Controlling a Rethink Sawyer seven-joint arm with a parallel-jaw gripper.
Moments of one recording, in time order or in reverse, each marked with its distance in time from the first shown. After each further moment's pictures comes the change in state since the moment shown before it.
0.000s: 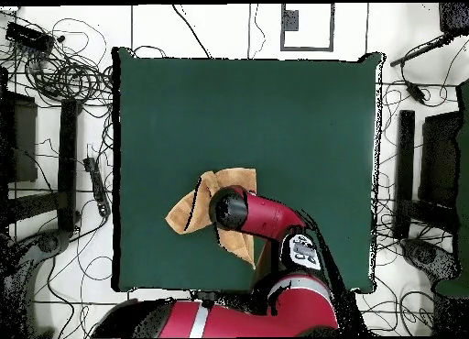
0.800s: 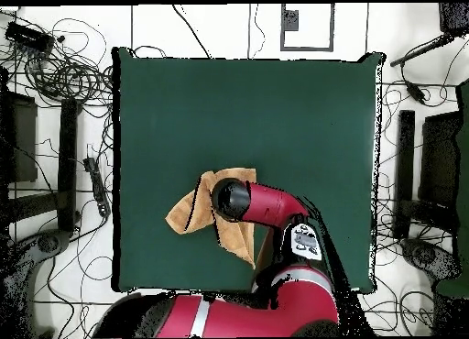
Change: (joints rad) arm -0.001 0.020 -0.001 -0.084 -0.029 0.151 0.000
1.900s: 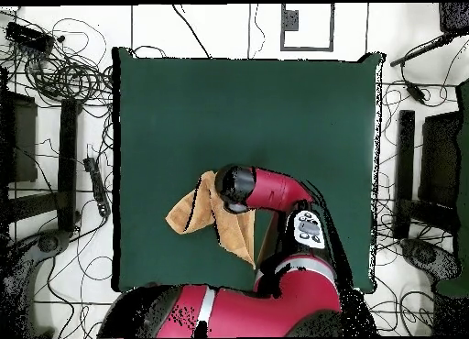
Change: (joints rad) arm -0.009 0.041 0.003 -0.120 -0.007 0.214 0.000
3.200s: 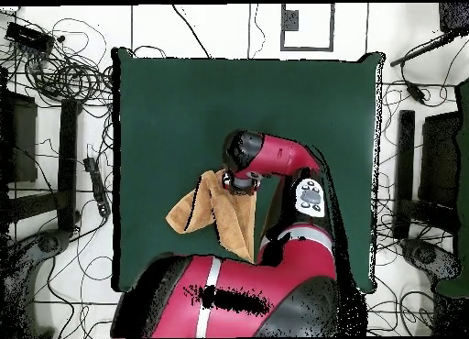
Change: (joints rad) arm -0.008 0.153 -0.007 -0.320 -0.003 0.470 0.000
